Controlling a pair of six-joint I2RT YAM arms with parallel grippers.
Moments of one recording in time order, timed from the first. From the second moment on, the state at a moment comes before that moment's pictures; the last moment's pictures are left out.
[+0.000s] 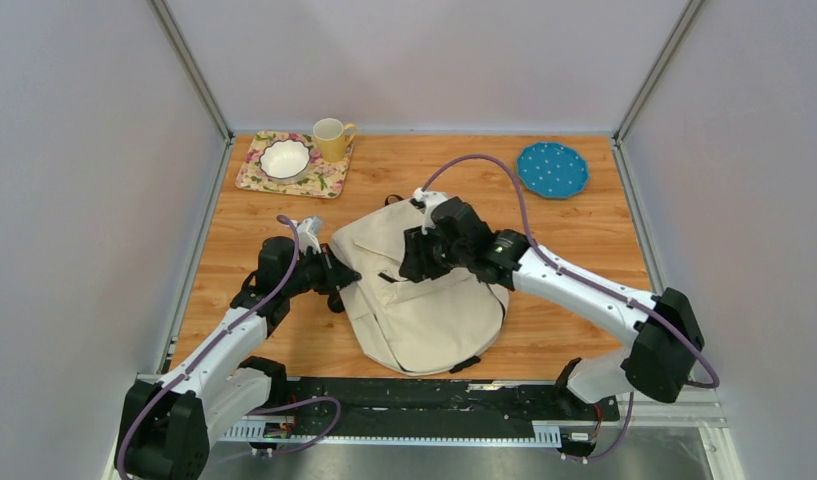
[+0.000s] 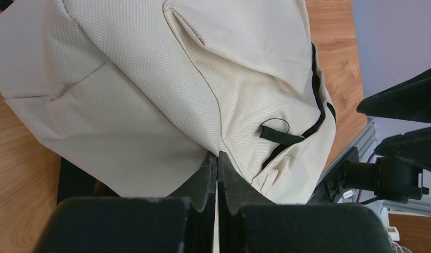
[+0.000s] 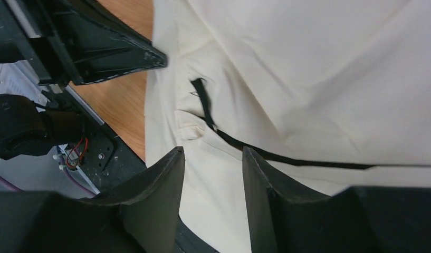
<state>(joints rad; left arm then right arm) -0.27 0.92 0.40 0.01 0.51 -0.57 0.84 1.37 1.09 -0.41 -0.13 0.49</state>
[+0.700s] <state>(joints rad) -0.27 0.92 0.40 0.04 0.55 -0.57 1.04 1.71 1.37 -0.46 0.18 0.17</state>
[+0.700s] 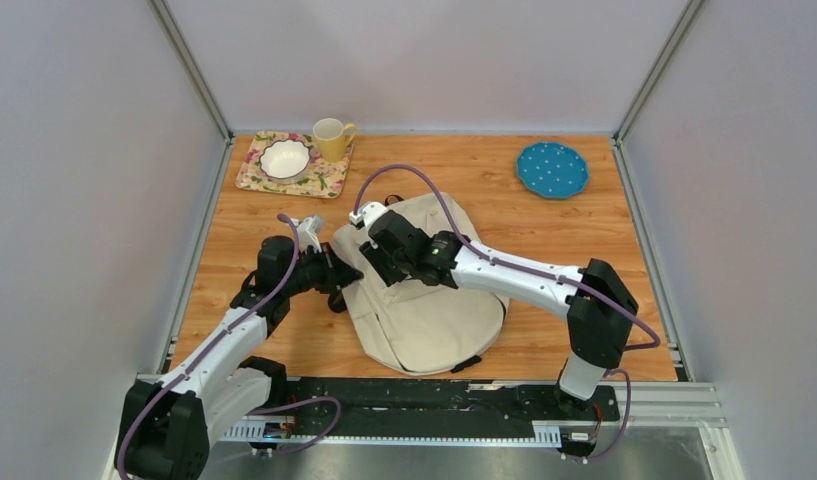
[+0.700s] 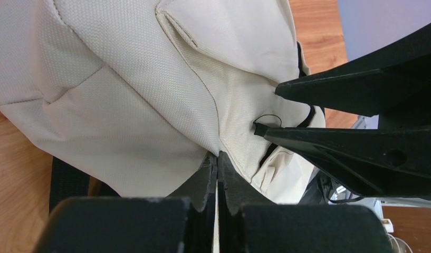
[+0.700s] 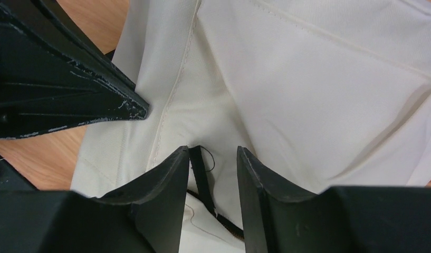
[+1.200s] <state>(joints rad) -0.27 0.92 0.40 0.04 0.56 -0.57 1.10 1.74 1.37 -0.46 0.23 0.14</state>
